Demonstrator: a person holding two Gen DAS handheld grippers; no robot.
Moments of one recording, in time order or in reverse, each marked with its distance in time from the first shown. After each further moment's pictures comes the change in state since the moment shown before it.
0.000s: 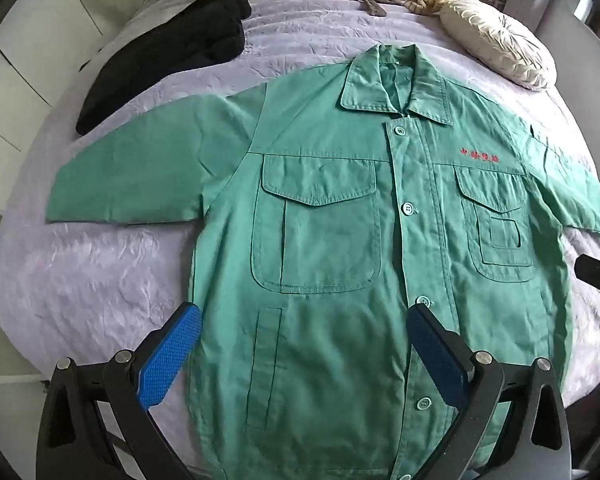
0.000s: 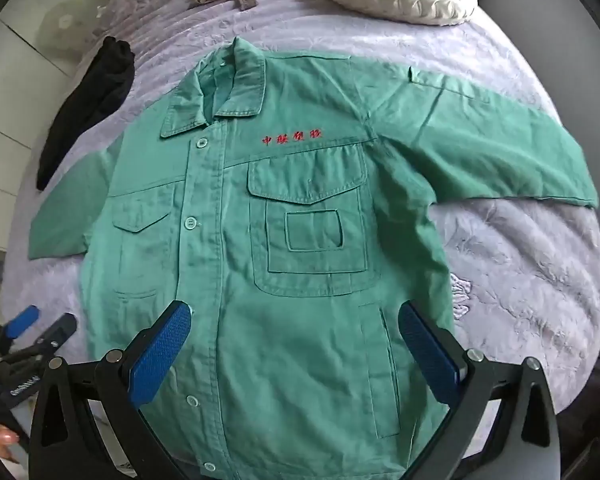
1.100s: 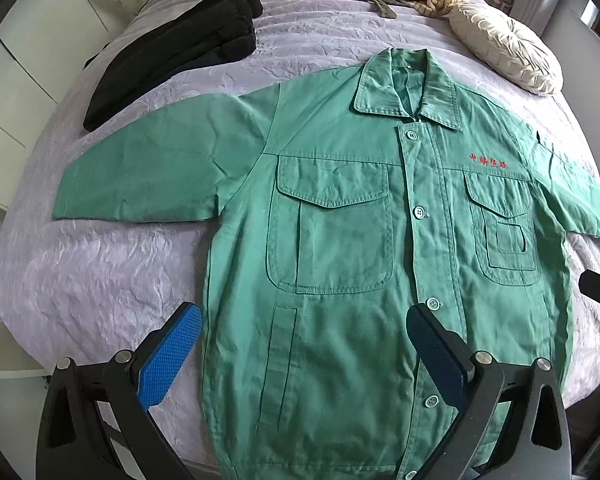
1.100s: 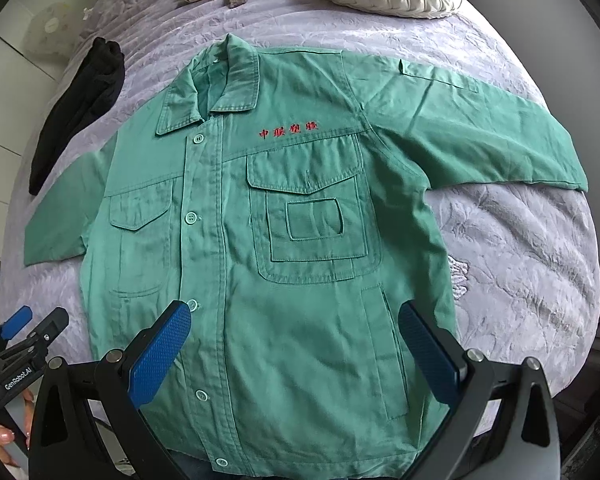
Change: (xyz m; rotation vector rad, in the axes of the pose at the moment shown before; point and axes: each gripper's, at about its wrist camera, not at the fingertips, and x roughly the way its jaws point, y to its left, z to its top) left arm -0.013 0.007 0.022 -0.012 0.041 0.031; right arm -0.011 0.017 -0.021 0.008 0.012 -0.040
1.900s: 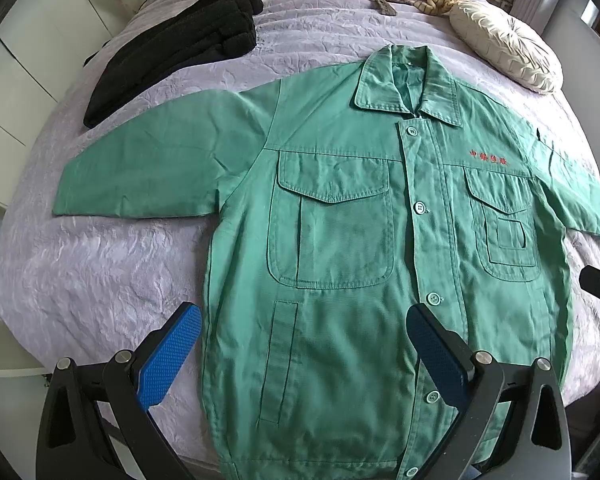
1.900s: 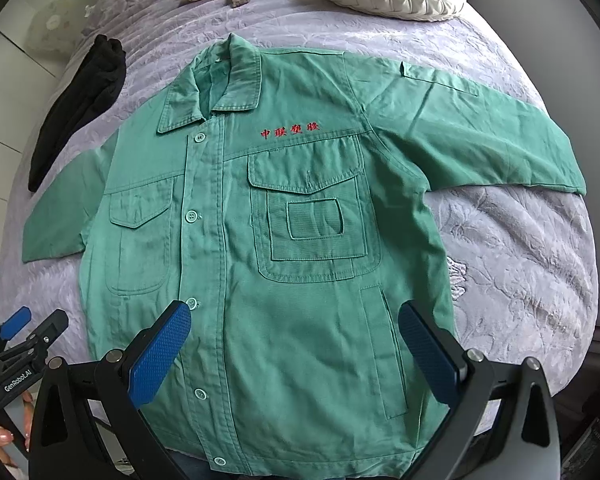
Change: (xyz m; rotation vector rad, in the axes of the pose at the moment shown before) left arm 0.000 0.002 -0.003 -0.003 0.008 -0.003; right arm -0.001 0.001 0.001 -0.006 -0.001 -0.003
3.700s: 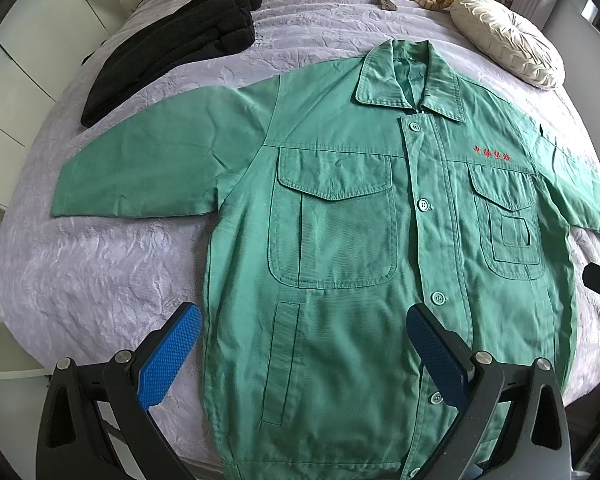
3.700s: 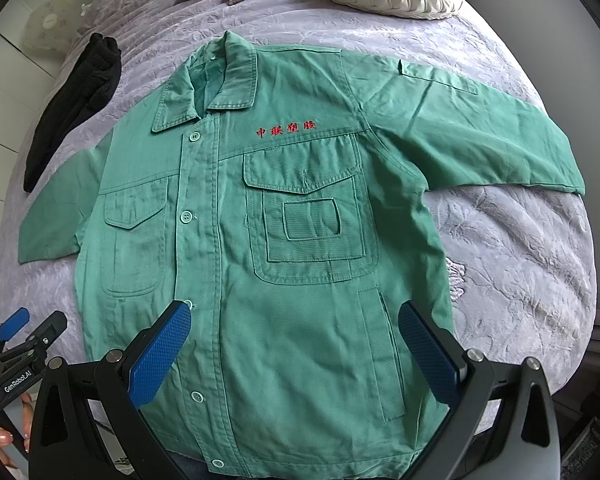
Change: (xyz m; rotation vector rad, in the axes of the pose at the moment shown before) left arm 0.008 0.003 0.002 0.001 0.007 0.001; right arm 0.003 0.000 0.003 -0.002 0.006 -0.012
